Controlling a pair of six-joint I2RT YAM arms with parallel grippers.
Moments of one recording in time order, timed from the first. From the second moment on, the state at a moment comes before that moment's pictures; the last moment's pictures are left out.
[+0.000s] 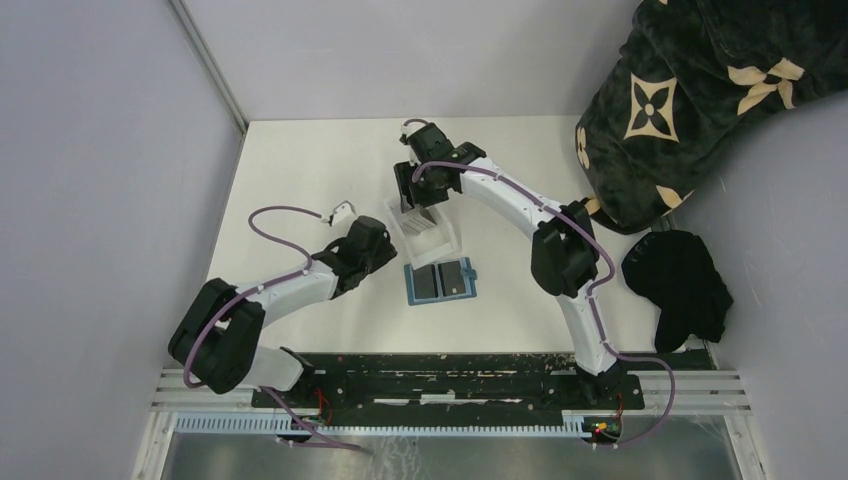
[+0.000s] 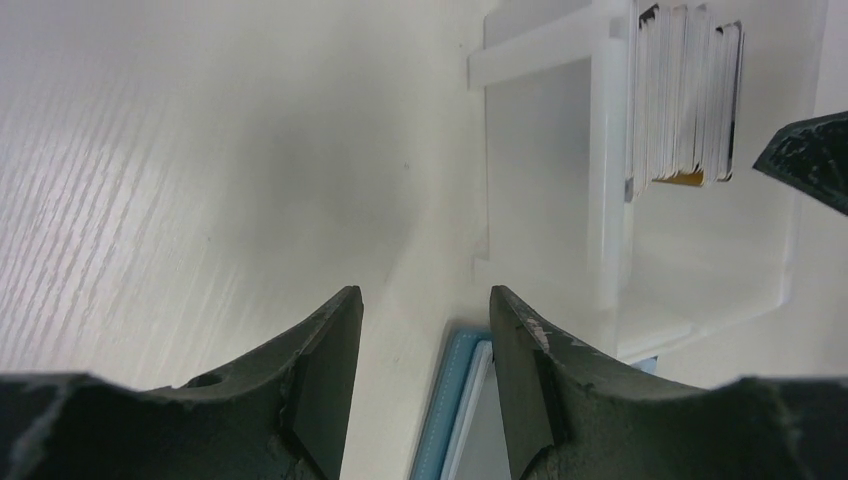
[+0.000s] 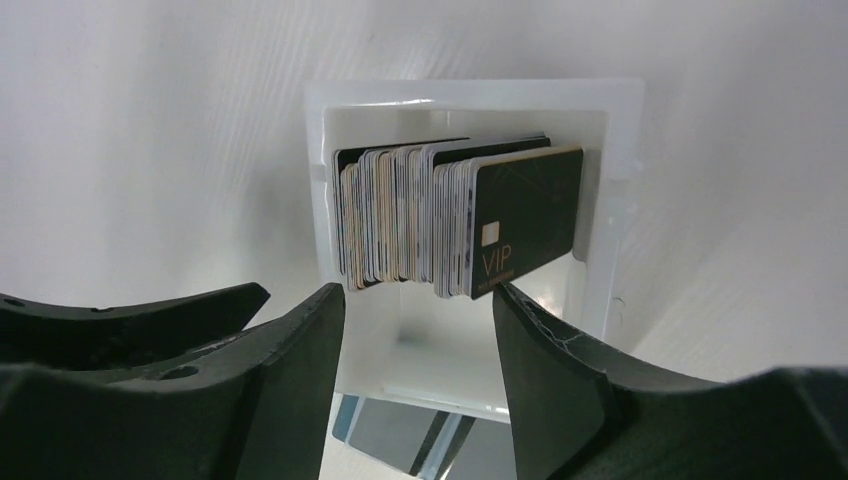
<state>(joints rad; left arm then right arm) -0.60 1.37 0.63 -0.06 -0.39 -1.02 0.69 2.20 2.03 -0.77 -0.08 0.35</state>
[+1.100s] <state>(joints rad) -0.50 1.60 0.76 0.02 -0.22 -0.97 0.60 2.35 2.11 -0.72 -0.34 0.43</state>
